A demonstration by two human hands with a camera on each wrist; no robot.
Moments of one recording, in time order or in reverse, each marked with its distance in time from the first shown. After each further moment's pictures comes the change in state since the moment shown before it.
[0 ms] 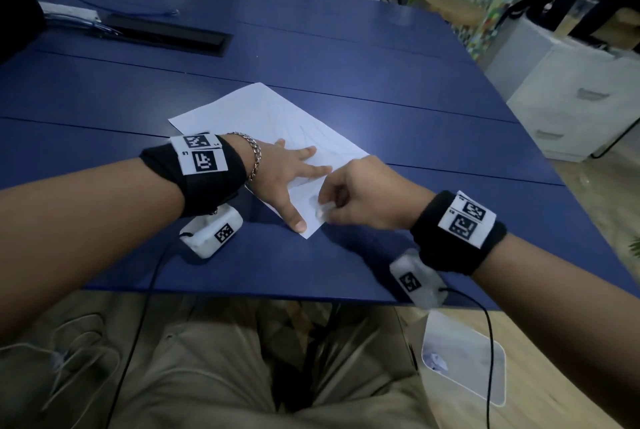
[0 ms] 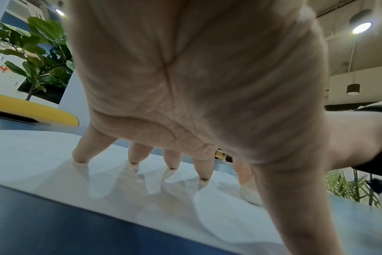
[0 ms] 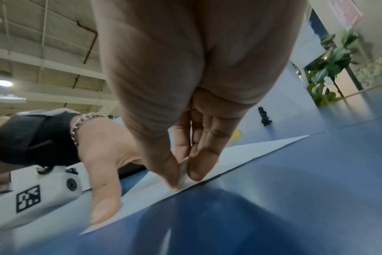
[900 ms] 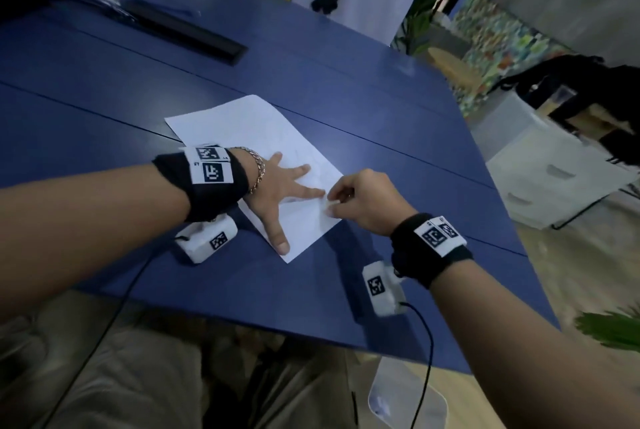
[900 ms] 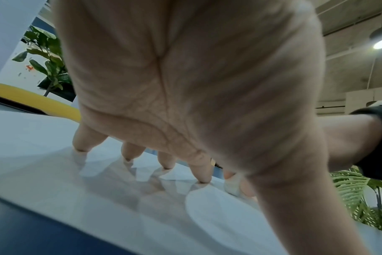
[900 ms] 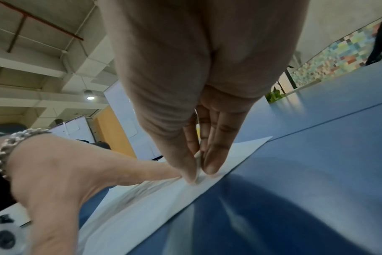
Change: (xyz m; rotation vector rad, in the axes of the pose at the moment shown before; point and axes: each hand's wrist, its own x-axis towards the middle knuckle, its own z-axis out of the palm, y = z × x) left_hand 0.001 0.001 -0.011 -0.014 -0.025 -0.074; right_hand 0.038 0.034 -0.027 0.023 0.077 0.191
